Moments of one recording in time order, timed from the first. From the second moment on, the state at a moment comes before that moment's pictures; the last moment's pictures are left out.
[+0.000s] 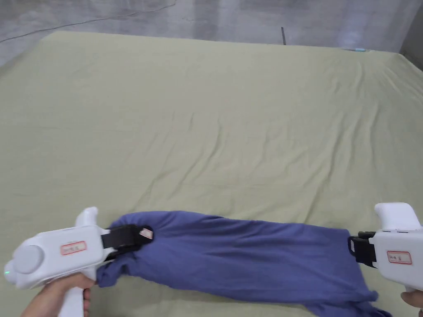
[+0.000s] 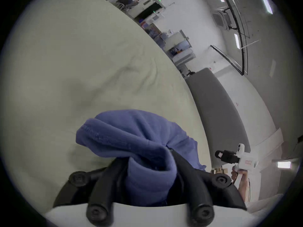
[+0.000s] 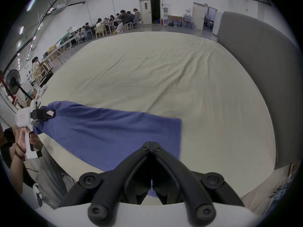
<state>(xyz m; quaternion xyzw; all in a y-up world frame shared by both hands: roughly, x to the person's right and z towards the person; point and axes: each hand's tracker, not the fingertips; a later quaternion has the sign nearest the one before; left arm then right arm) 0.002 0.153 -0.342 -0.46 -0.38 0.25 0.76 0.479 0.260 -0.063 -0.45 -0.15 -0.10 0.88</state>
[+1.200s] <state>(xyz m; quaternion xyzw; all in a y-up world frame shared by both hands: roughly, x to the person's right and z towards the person) 0.226 0.239 -0.259 -0.46 -0.41 0.11 0.78 0.507 0.250 -0.018 -0.43 -0.18 -0.15 0.87</state>
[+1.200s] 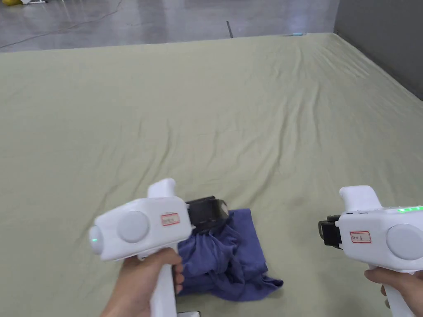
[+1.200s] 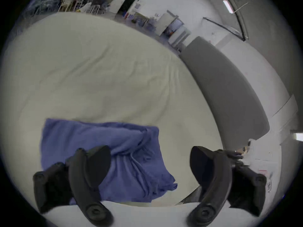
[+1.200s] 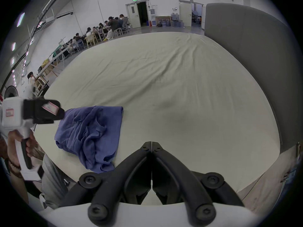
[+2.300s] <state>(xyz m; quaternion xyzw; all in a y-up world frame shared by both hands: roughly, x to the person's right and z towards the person) 0.205 0.216 -0.204 -0.38 -0.44 0.07 0.81 0.467 0.242 -0.083 -0.40 -0.07 -0.23 0.88</state>
